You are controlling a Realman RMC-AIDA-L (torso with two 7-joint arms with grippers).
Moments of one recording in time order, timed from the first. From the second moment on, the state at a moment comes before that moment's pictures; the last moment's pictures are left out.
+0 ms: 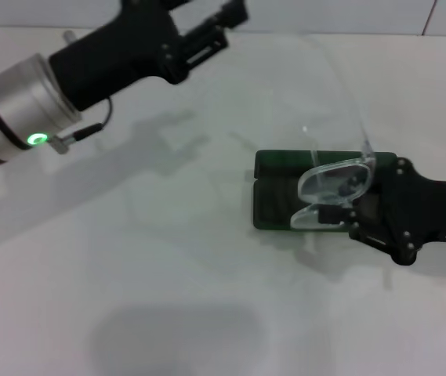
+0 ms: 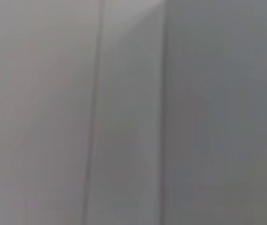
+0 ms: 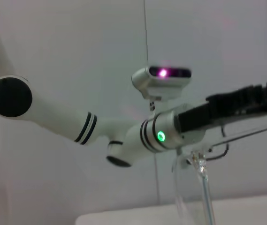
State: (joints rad) left arm -0.52 -2.09 1.10 0.57 1.12 1.53 -1.05; right arm 0.51 2.01 -1.03 -0.51 -1.59 -1.76 1.01
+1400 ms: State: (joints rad) left arm -0.58 -2.09 1.33 0.56 1.27 1.35 -1.08; right arm 0.47 2.02 -1.10 -0.66 -1.51 -1.82 1.01
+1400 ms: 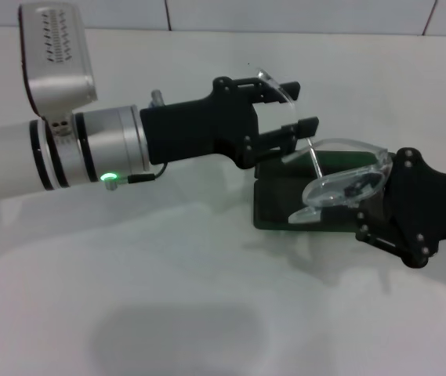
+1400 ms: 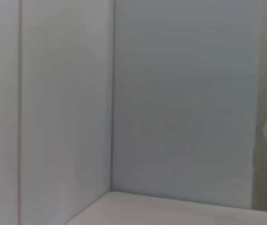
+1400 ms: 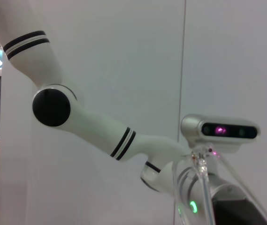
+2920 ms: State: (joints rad) left arm -0.51 -2.06 1.15 0.57 1.30 1.34 -1.10; right arm 0.46 2.01 -1.04 -0.67 -1.51 -2.01 0.90
